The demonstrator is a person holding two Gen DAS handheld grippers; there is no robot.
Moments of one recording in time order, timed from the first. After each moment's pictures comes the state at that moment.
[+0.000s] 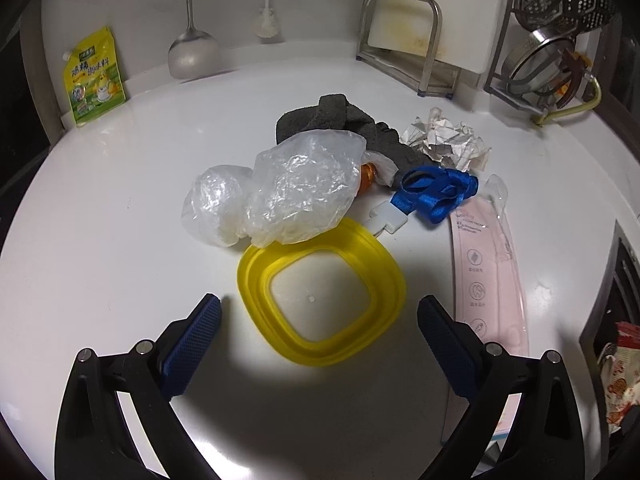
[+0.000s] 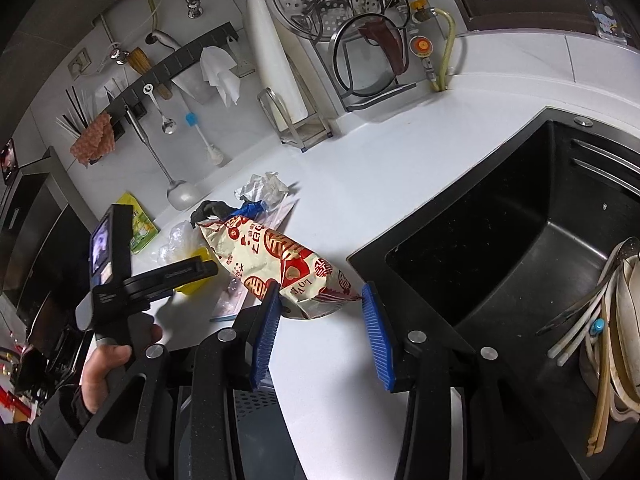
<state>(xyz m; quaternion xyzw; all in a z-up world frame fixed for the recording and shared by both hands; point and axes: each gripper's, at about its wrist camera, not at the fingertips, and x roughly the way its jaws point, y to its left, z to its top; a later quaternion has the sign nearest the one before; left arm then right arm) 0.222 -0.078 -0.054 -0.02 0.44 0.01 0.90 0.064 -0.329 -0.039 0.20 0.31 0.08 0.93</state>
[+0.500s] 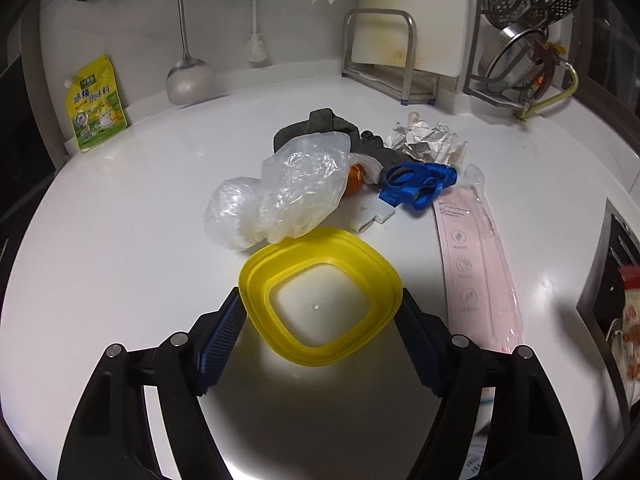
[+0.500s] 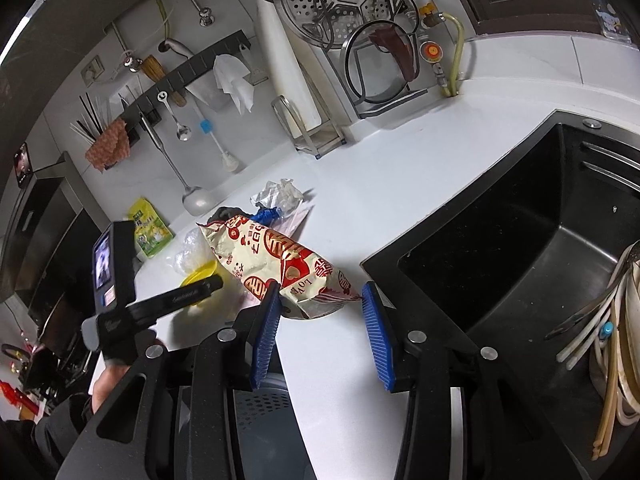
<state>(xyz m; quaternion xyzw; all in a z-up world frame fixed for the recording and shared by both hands) 0.190 -0.077 -0.044 0.01 0.40 -0.01 0.92 0.059 -0.331 -0.036 0.22 0.29 0.10 0.93</state>
